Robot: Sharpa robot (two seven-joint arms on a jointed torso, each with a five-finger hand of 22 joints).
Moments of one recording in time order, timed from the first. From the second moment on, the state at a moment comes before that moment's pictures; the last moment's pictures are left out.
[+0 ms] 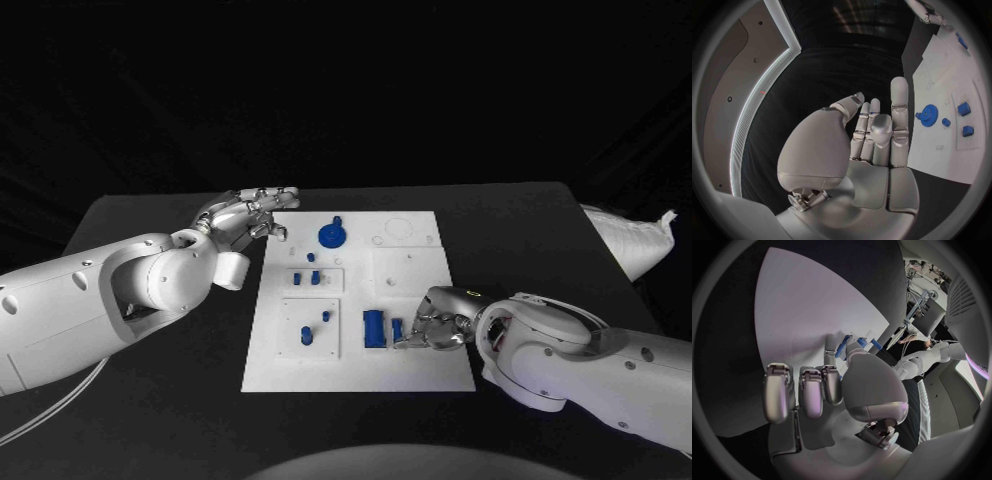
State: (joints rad) left arm 1.17 -0.89 -0.03 1.55 0.12 -0.20 0.29; left_hand 1.34 -0.12 0.43 -0.01 0.14 1.01 0.17 0.15 0.07 1.00 0.10 0.37 0.14 1.33 0.02 1.28 0.83 0.16 1.30 0.11 0.63 0.69; right arm 0.89 -1.01 0.04 1.89 -1.45 -0.20 -0.55; right_hand 1.14 -0.07 0.00 0.19 0.06 1.22 0.00 0.27 0.54 1.47 -0.07 1.46 1.31 1.47 -0.13 1.56 1.31 0.05 1.47 -0.01 1.46 1.31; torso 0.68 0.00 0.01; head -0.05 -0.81
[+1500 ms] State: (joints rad) left arm 1.12 -0.67 -0.04 1.20 0.20 -0.27 0.40; left_hand 1.12 -0.05 0.25 0.03 0.11 0.82 0.15 0.04 0.03 0.86 0.13 0.11 0.03 0.81 0.11 0.19 0.07 0.16 0.68 0.21 0.05 0.24; right arm 1.04 -0.75 0.05 1.21 -0.16 -0.35 0.38; right_hand 1.13 0.06 -0.09 -0.03 0.04 0.78 0.15 0.03 0.12 0.90 0.12 0.03 0.10 0.96 0.06 0.03 0.12 0.16 0.91 0.17 0.08 0.10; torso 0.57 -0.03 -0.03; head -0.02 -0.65
